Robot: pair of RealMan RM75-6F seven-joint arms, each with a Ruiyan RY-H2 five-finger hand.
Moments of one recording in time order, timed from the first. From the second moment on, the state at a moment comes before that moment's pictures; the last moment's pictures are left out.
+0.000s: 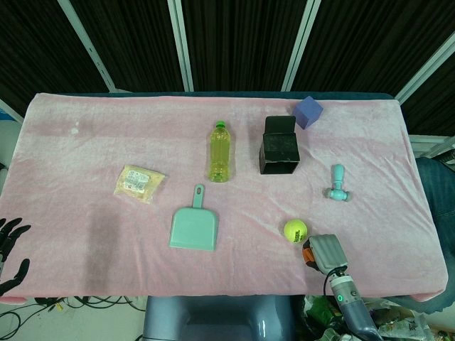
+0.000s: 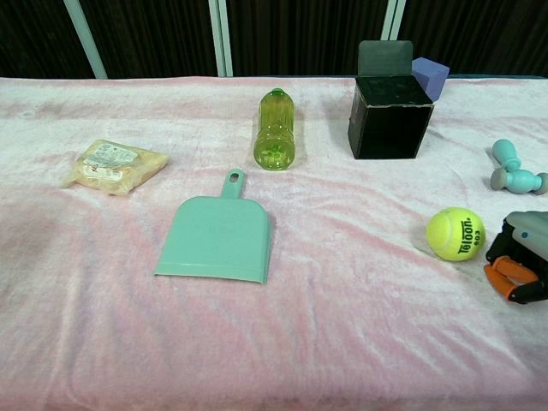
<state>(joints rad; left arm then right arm) 0.01 -0.99 0.07 -1.69 1.62 1.58 0.02 0.28 -1.58 0.05 -1.47 -1.36 1.15 -0.27</state>
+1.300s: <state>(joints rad) 0.02 -0.99 0.06 -1.68 1.61 1.56 0.04 0.47 -1.73 0.20 -1.35 -1.20 1.01 -0.35</state>
